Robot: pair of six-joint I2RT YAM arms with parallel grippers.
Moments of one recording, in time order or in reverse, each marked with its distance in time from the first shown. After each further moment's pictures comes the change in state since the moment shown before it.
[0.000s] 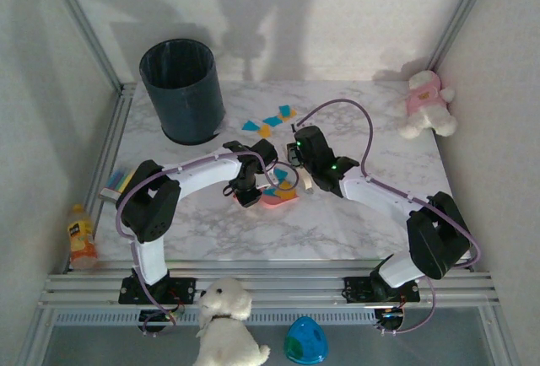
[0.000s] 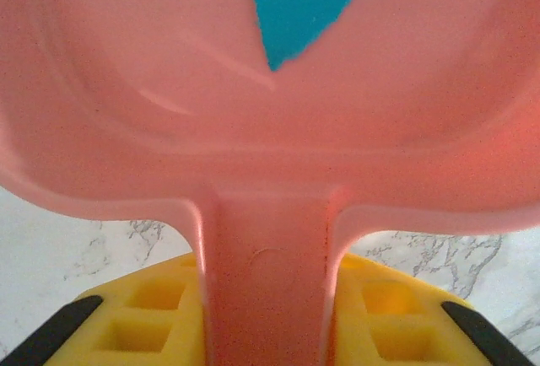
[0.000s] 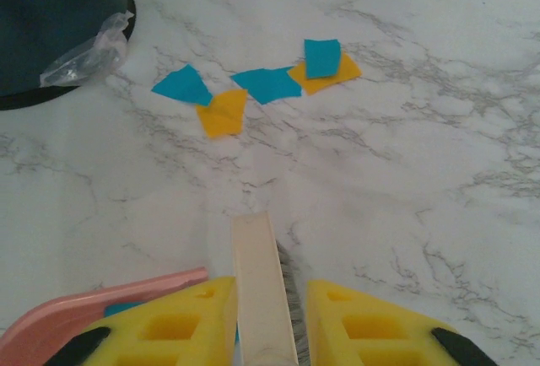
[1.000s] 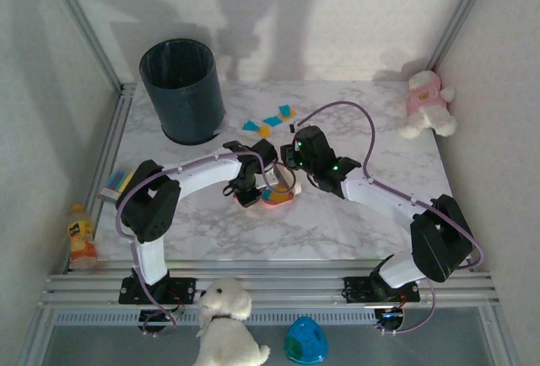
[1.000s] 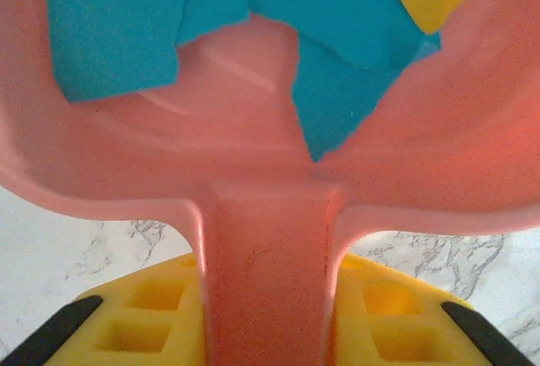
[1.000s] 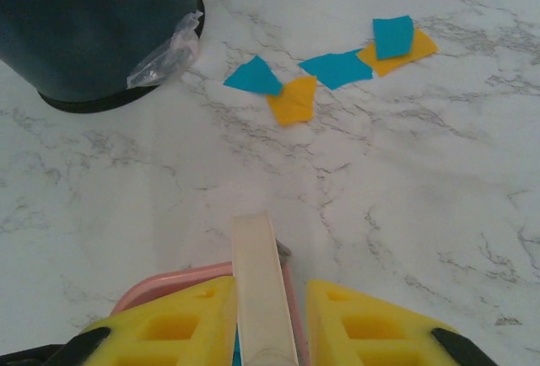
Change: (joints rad) left arm 0.000 0.000 0.000 0.000 -0.004 0.000; right arm 0.006 -0.027 0.000 -0.008 -0.148 0.106
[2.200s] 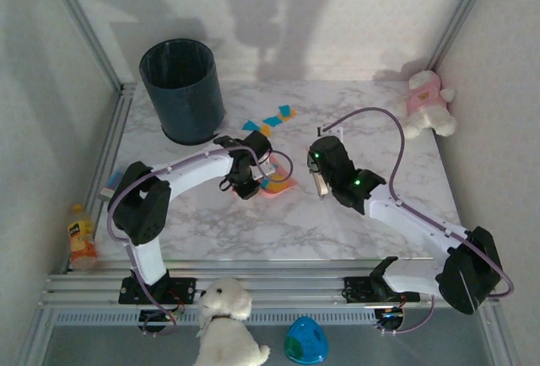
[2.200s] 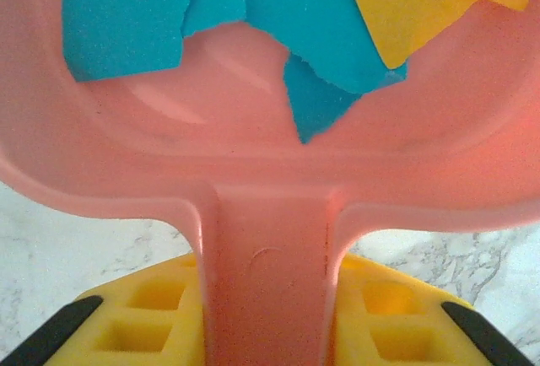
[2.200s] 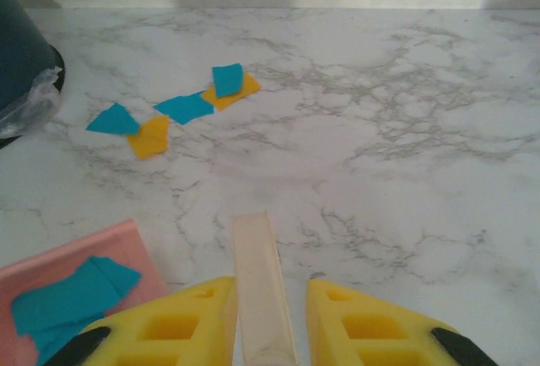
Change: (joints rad) left arm 0.057 -0.058 0.000 0.054 0.027 -0.053; right arm 0.009 -0.249 -0.099 -0.142 0.359 0.008
